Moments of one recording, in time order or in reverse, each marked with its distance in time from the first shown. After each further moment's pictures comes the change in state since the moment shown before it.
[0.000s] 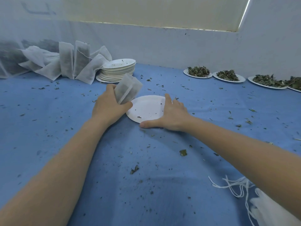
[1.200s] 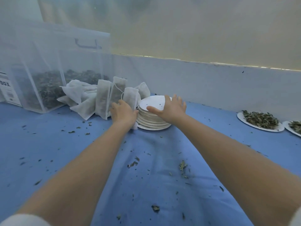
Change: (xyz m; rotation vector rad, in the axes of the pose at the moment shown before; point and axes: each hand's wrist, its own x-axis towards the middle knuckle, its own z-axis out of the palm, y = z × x) left_hand 0.219 -0.084 -0.015 0.273 0.179 -0.357; right_hand 0.266 -0.136 0.003 -0.151 0.238 -0.134
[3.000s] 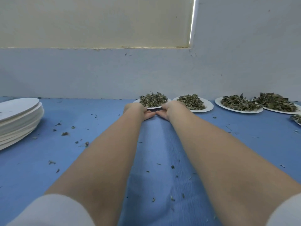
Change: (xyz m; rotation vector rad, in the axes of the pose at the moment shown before) left_hand -0.126 0.321 0.252 -0.986 -0.871 -0.507; right_hand 0.011 0.384 -0.049 1.438 0.226 1.000
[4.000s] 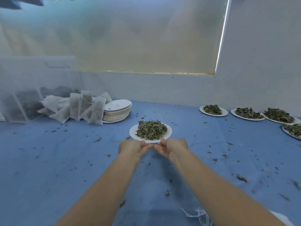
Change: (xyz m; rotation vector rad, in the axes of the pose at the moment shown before) left_hand -0.363 -0.080 -0.204 -0.209 0.239 0.159; right_hand -0.382 0.129 -0.015 -0.039 -0.186 0.080
